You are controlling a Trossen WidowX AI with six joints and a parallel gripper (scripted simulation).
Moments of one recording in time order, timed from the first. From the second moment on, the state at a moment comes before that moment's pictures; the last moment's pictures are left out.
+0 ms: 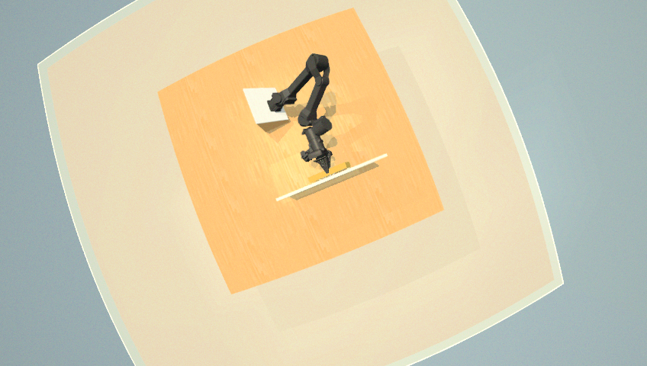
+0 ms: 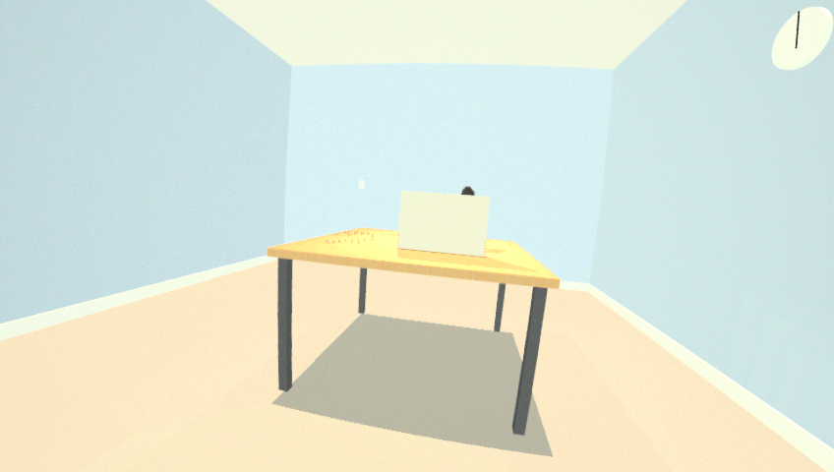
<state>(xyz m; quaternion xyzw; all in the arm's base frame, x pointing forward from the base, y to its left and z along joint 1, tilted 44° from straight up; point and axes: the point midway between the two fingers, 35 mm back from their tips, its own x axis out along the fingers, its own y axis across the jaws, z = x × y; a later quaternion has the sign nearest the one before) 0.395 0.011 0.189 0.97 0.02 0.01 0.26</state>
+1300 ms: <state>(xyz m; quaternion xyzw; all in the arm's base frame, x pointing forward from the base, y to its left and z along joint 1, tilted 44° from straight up) 0.395 0.011 0.189 0.93 0.02 0.02 0.37</state>
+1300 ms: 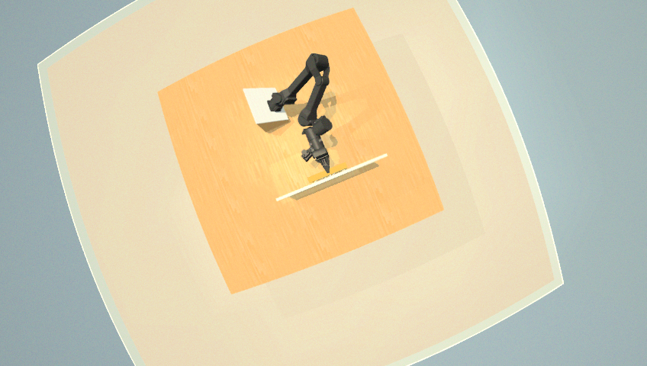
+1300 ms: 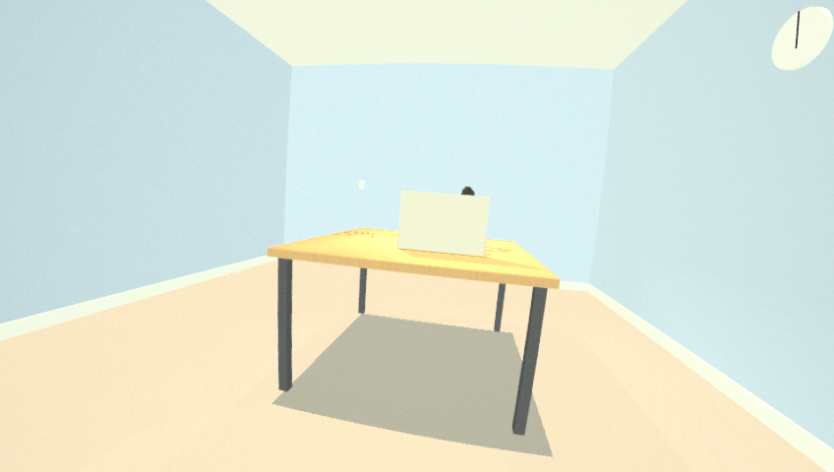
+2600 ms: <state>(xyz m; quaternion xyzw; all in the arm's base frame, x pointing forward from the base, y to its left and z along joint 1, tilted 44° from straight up) 0.301 0.011 0.188 0.96 0.02 0.01 0.26</state>
